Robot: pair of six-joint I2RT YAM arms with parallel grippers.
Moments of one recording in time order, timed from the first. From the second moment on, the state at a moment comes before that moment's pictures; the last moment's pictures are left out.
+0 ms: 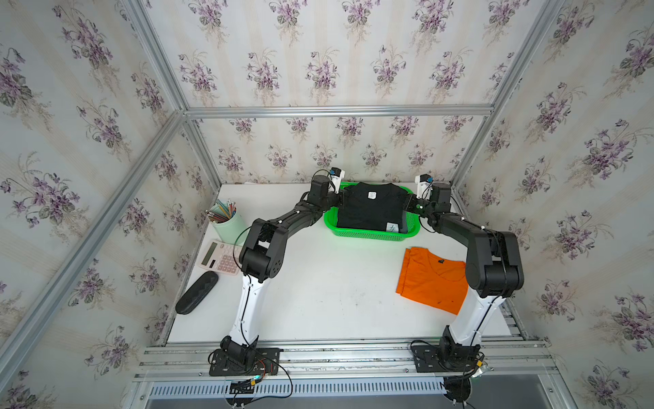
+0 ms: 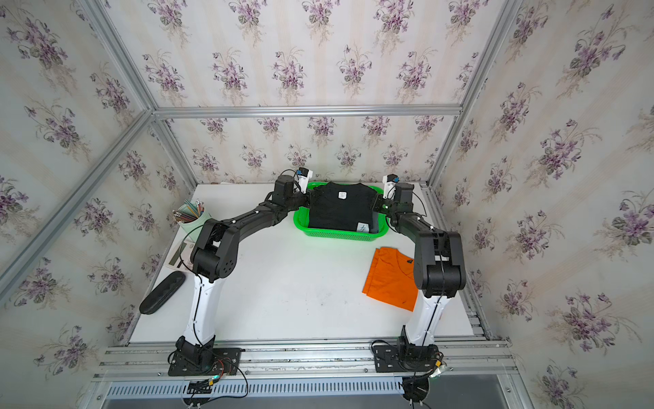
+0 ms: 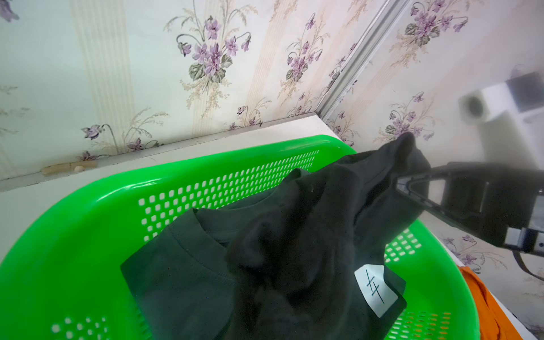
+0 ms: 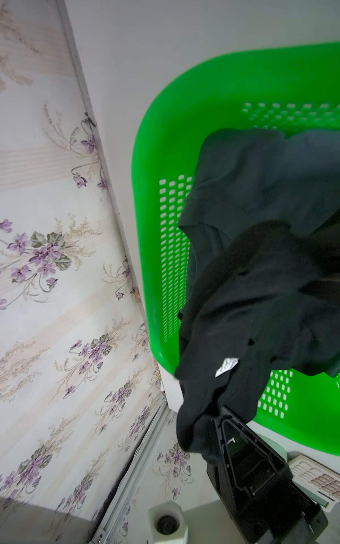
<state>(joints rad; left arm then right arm) -0.46 2.31 1.77 0.16 0.45 -0.31 0.01 1.91 1.22 0.19 -0.51 0.36</state>
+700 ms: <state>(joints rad) -0.44 2.15 1.76 0.10 0.35 -0.39 0.01 1.77 1.29 0.07 -0.30 0.44</state>
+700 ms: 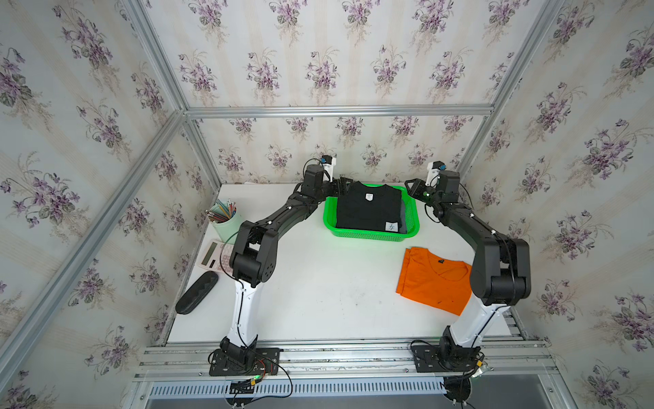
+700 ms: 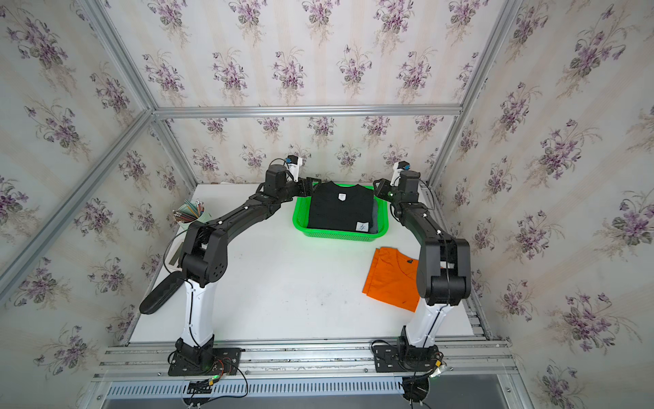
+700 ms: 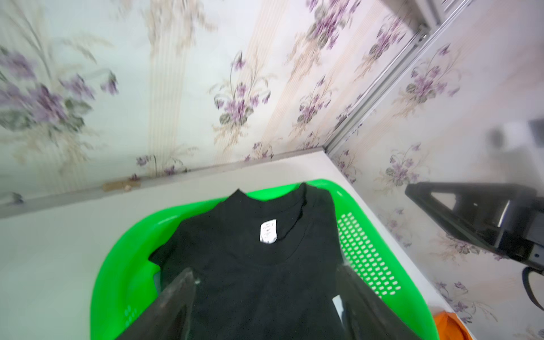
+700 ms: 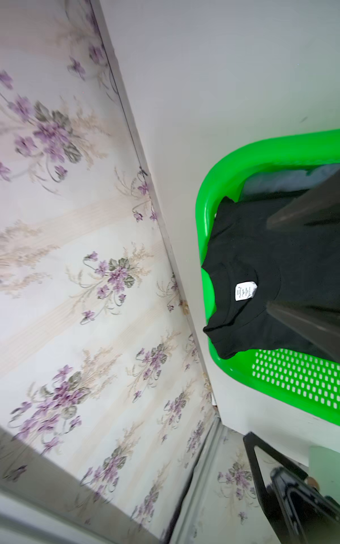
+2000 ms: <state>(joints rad) -0.56 1.49 0.90 0.33 -0.06 -0.27 0.64 1.46 0.61 -0.23 -0.24 0.79</state>
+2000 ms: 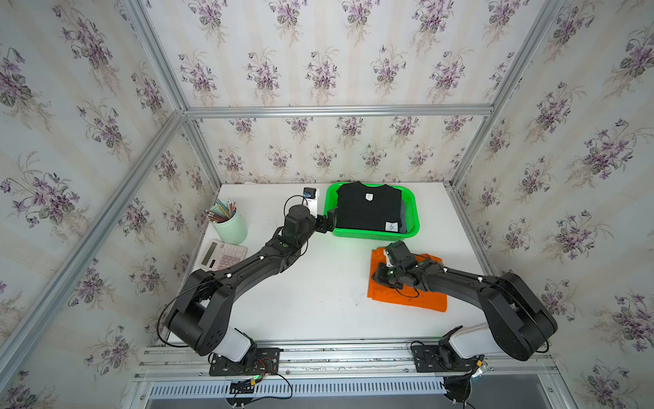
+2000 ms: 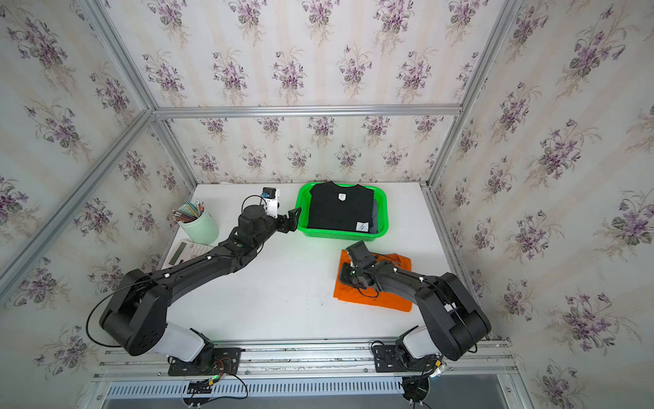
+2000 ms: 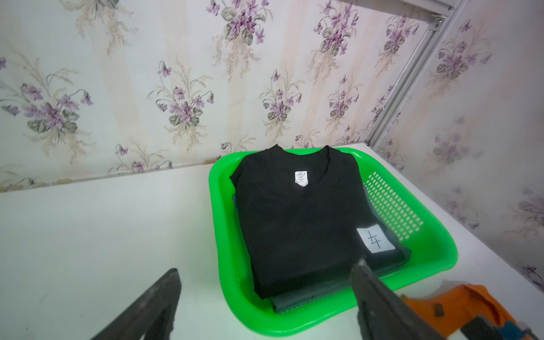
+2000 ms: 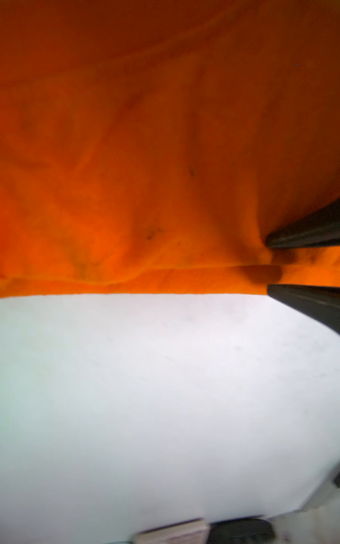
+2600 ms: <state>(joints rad) -0.58 1.26 0.67 -0.13 0.38 -0.48 0.81 1.50 0.96 -0.40 -0.54 0.58</state>
